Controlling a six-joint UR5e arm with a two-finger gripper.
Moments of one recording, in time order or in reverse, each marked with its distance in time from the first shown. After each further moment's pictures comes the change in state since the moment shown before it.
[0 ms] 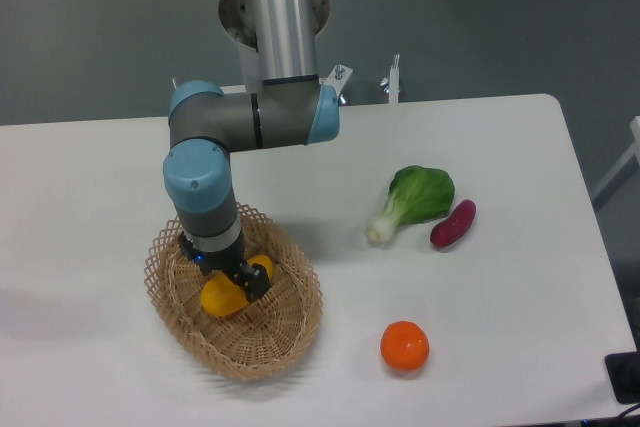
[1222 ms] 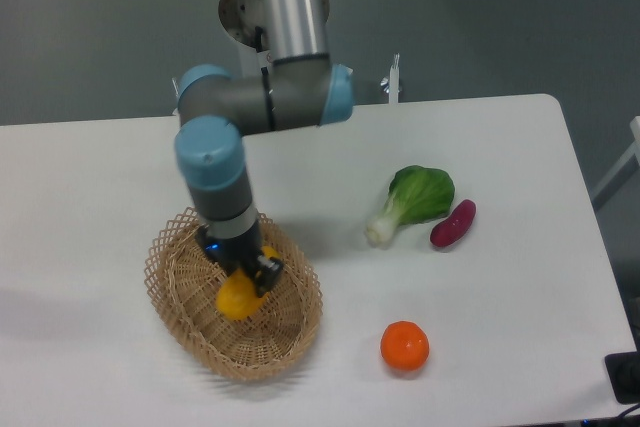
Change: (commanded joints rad) arm 0.156 0.156 0.014 -0.050 -0.008 0.130
